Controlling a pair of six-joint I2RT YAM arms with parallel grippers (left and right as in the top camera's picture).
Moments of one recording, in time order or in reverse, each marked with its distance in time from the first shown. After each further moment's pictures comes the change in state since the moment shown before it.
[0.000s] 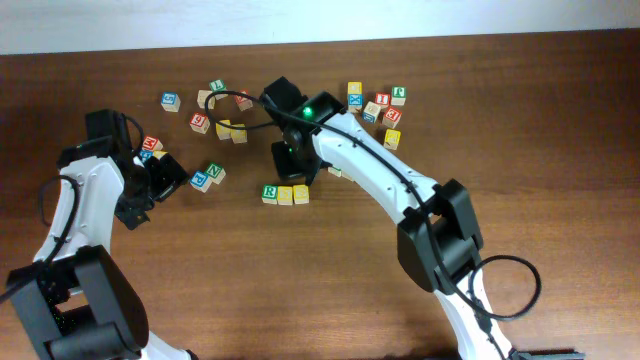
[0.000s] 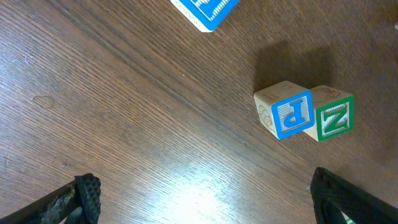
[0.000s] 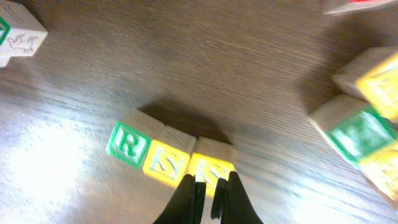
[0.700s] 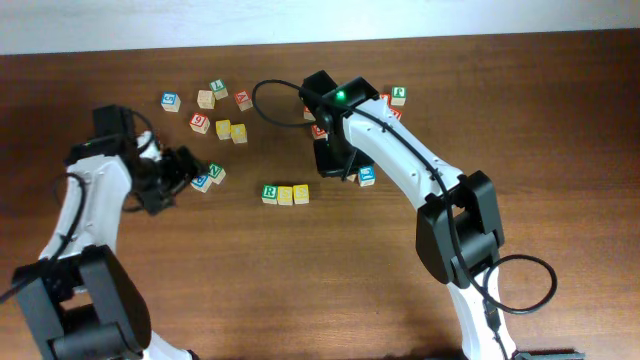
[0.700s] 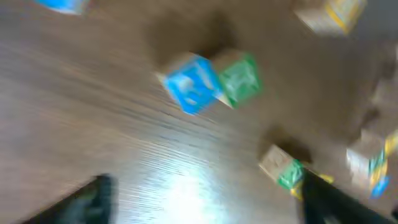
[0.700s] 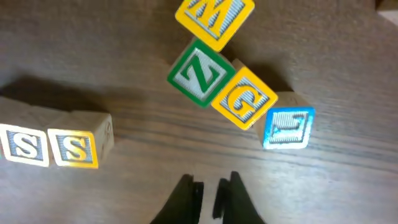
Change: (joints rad) left arm -0.038 0.000 0.000 0.049 0.224 0.098; right arm -0.114 -0.037 -0.088 -0.132 0.082 0.011
